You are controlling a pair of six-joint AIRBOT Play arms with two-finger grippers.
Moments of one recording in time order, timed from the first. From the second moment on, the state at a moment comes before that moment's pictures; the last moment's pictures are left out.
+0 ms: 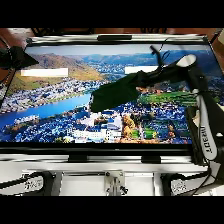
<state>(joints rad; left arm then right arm) 0.18 -1.36 1.79 0.92 -1.43 -1.37 0.03 -1.63 1.65 -0.58 1.39 1.20</state>
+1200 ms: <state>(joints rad) 0.18 -1.36 1.79 0.89 -1.43 -1.35 -0.57 -1.48 1.99 -1.29 1.54 1.37</state>
